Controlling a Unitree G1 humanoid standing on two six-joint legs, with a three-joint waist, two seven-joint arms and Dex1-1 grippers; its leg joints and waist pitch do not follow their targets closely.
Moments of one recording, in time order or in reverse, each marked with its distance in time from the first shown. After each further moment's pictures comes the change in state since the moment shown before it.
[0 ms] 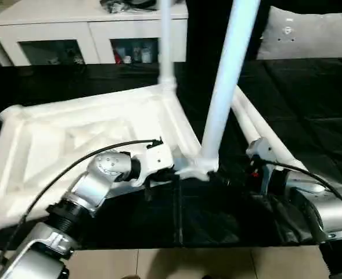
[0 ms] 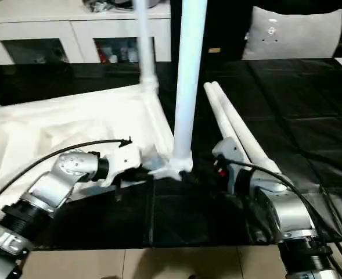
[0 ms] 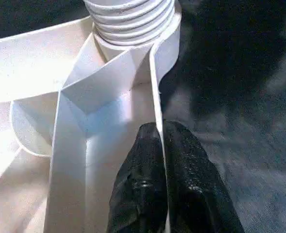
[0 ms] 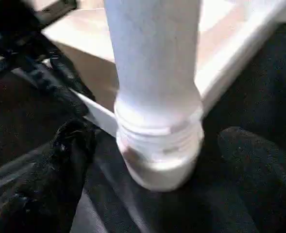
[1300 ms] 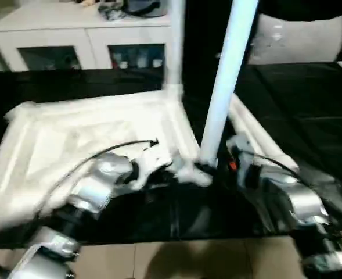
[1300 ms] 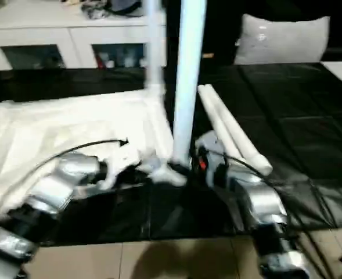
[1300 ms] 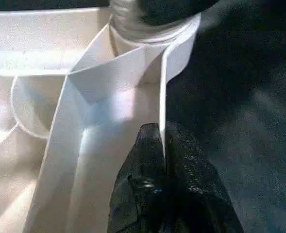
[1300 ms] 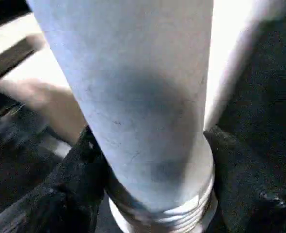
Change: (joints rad) left arm 0.026 -0.172 0.095 -0.028 -0.014 0.316 0.179; right arm -0.164 0.245 -0.050 0.179 -0.048 0.154 -0.325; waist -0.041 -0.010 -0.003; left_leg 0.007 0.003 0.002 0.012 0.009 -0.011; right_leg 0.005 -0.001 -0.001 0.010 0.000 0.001
